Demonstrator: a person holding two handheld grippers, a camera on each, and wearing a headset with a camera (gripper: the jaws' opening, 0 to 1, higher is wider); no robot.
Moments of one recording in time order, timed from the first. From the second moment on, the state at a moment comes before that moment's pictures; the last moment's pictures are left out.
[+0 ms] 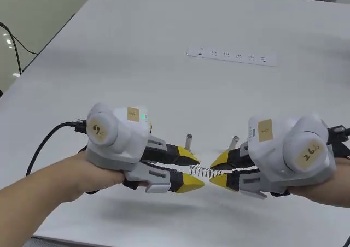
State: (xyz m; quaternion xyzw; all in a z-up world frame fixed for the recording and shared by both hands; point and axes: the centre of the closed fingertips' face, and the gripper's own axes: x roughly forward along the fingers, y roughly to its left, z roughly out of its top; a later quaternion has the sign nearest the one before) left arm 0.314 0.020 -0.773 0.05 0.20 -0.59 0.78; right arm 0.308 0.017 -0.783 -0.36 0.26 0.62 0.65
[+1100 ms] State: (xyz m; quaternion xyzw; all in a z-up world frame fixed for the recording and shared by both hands) left arm 0.297 0.013 -0.773 0.07 0.19 -0.64 0.74; right arm 0.293 0.002 -0.790 -0.33 0.26 0.64 0.65
